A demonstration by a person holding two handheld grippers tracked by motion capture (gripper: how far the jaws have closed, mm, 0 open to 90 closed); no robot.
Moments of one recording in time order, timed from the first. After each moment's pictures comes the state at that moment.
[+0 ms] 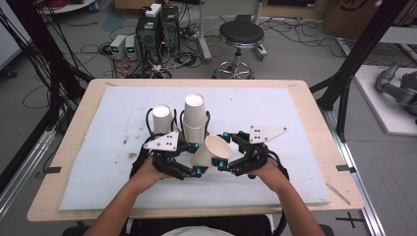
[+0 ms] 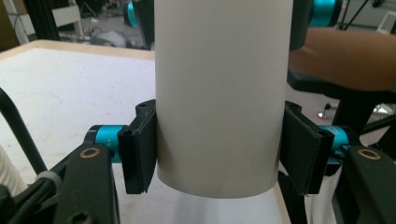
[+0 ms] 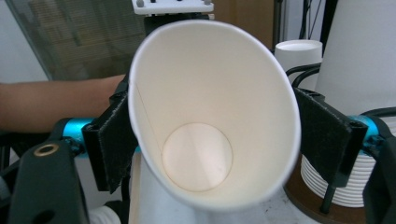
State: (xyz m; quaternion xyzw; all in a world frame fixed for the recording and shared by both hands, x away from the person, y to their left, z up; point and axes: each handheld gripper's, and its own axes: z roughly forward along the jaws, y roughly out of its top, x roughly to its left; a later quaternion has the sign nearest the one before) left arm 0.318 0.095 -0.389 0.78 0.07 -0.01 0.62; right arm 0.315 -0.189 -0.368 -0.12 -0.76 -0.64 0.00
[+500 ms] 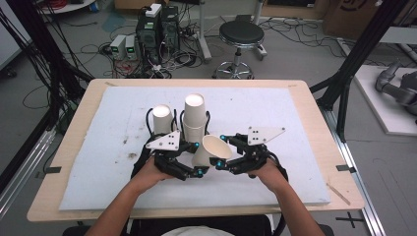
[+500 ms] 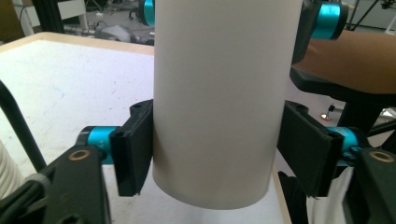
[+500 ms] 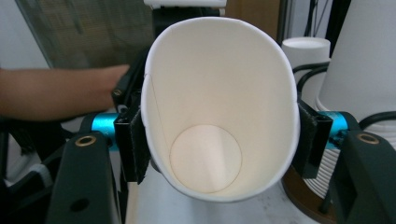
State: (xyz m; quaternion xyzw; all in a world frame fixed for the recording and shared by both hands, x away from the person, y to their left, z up) left arm 0.317 0.089 -0.391 0.79 0.08 -0.01 0.61; right arm 0.315 -0.186 -0.366 -0.10 -0.78 -0.62 -0.01
